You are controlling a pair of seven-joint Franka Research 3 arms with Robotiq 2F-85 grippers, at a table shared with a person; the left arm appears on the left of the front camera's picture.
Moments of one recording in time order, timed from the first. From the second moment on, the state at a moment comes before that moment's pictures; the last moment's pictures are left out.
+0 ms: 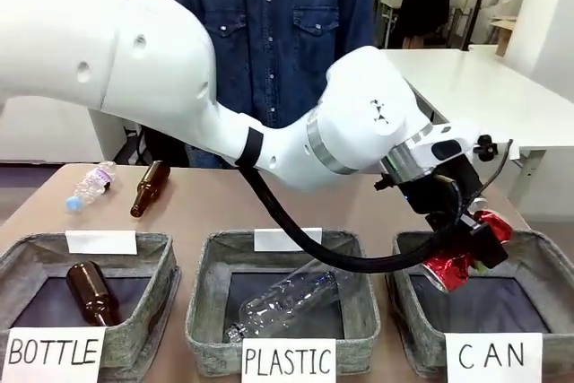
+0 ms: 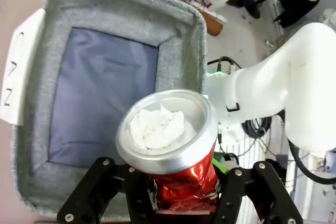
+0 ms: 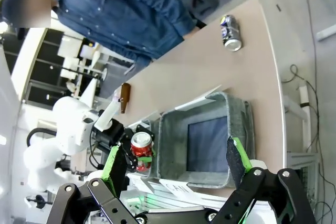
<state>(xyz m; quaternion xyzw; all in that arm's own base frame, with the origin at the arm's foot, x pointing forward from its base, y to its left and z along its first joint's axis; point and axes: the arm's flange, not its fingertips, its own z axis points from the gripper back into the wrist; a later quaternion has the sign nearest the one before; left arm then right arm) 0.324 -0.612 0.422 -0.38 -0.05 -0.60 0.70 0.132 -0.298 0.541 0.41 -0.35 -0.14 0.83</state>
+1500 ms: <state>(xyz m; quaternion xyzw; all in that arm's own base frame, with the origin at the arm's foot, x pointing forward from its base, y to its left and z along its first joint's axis) 0.323 -0.598 0.427 -0.37 -0.11 -0.63 0.68 0.132 -0.299 0.542 0.41 -0.35 -0.14 0.83</state>
